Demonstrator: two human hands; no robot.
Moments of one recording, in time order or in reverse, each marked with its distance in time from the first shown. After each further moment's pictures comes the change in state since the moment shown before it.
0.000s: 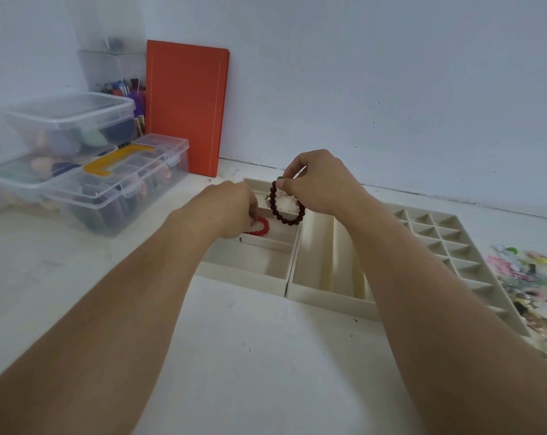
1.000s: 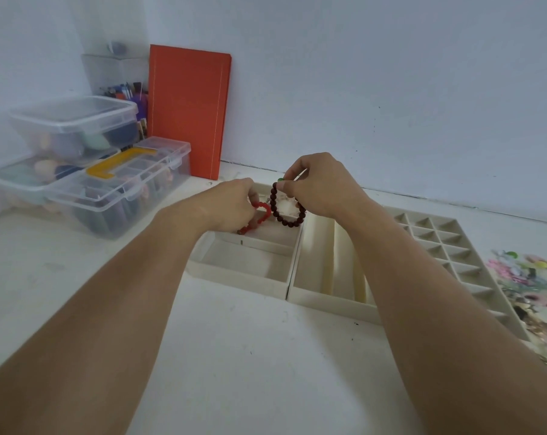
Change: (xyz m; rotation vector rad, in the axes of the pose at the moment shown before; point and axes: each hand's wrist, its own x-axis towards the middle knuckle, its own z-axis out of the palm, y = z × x) left_hand -0.001 0.002 -0.015 -0.365 -0.120 -0.024; right_hand -0.001 -0.001 0.001 0.030 0.013 -0.008
